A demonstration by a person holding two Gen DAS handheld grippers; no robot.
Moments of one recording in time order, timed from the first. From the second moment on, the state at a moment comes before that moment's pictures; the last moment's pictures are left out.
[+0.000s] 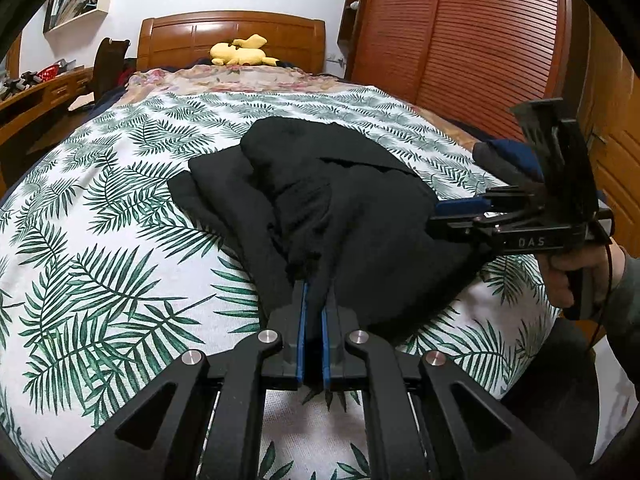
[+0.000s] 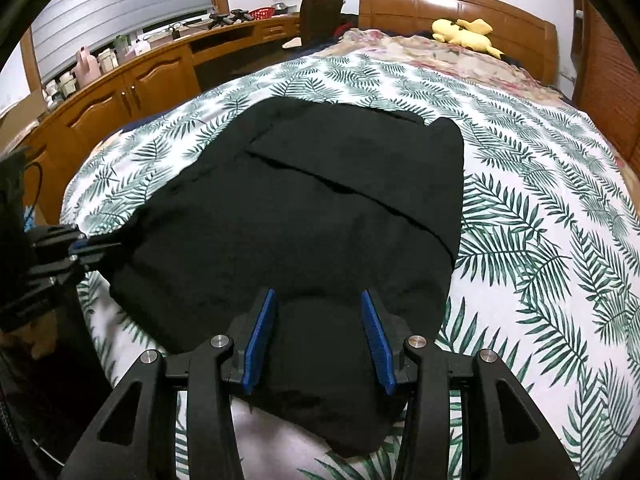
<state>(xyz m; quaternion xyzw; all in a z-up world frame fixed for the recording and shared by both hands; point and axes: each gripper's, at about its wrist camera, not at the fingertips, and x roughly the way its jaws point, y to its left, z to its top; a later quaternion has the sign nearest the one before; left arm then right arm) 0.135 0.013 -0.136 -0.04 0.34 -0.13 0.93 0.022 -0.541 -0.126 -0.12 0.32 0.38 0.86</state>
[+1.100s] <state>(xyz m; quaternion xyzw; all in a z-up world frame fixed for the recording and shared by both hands) 0.137 0.012 -0.145 -0.02 0.35 -0.13 0.93 0.241 -0.512 -0.140 0.04 0.42 0.39 0.82</state>
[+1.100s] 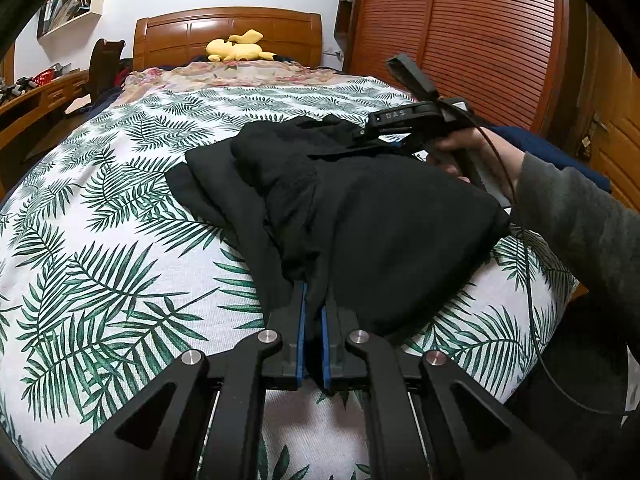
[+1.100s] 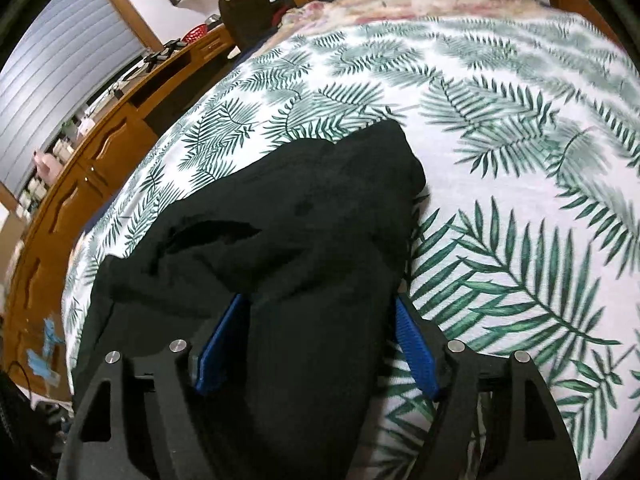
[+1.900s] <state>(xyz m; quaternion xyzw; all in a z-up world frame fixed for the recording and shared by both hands) 0.119 0.035 -0.133 -0.04 0.31 -0.10 0.94 0.171 -0.587 -0.137 0.04 0.38 0.33 0.86</state>
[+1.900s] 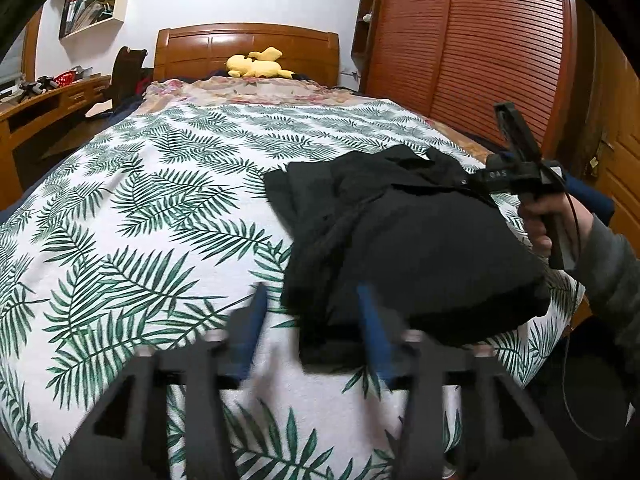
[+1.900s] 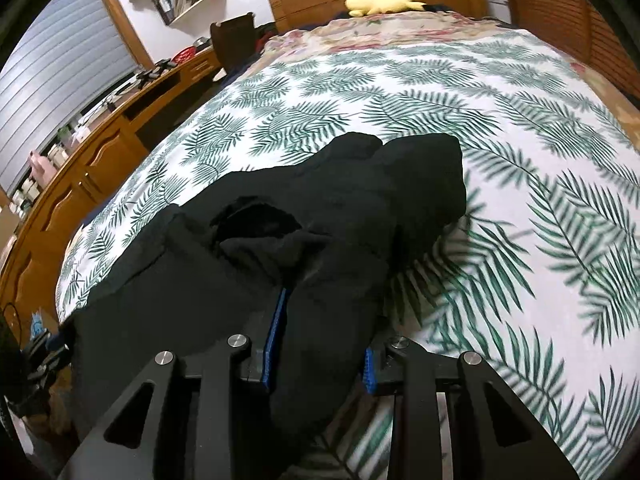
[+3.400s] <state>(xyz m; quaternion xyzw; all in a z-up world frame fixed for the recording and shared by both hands) 0.103 0.037 -0.132 -0.07 0.32 -0.09 0.94 0.161 -0.559 -0.134 0.04 0.32 0.37 0.87</state>
